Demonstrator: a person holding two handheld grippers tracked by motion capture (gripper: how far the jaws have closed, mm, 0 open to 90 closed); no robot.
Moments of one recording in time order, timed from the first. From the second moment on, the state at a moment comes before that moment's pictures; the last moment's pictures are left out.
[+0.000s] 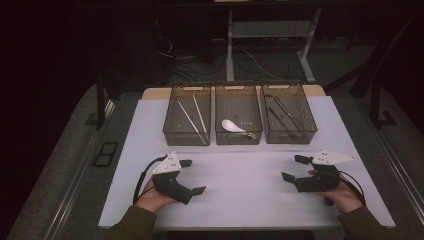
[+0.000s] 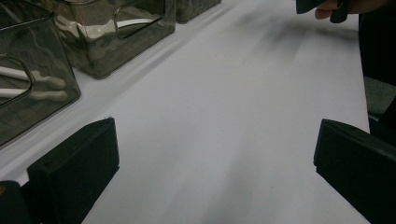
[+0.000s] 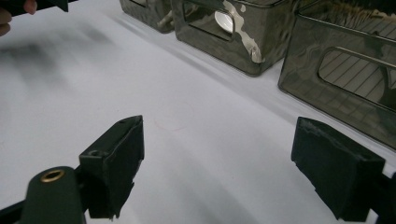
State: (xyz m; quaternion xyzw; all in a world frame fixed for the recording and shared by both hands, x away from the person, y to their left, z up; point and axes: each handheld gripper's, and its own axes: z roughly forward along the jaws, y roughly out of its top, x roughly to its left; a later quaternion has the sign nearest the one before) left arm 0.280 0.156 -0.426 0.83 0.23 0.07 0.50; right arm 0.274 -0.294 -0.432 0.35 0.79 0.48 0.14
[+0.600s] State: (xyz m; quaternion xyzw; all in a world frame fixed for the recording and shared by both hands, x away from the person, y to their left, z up) left arm 0.279 0.156 -0.427 0.83 0.23 0.07 0.50; right arm 0.258 -0.302 -0.440 0.34 0.79 0.49 0.13
